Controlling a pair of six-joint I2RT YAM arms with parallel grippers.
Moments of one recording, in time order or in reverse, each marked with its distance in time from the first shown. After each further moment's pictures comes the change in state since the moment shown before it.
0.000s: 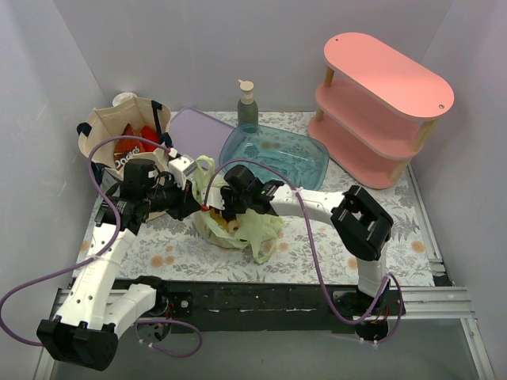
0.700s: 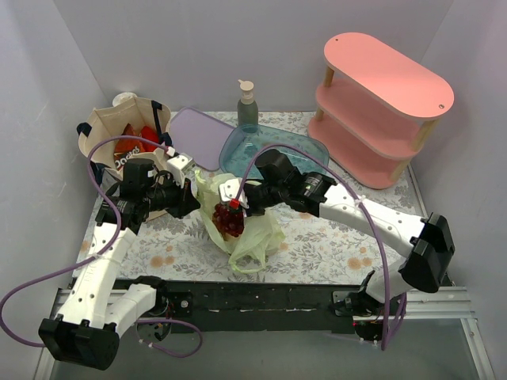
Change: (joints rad) left arm 0.018 0.004 -0.016 0.035 0.010 -0.023; right arm -0.014 -0.420 -0.031 -0.244 -0.353 0.045
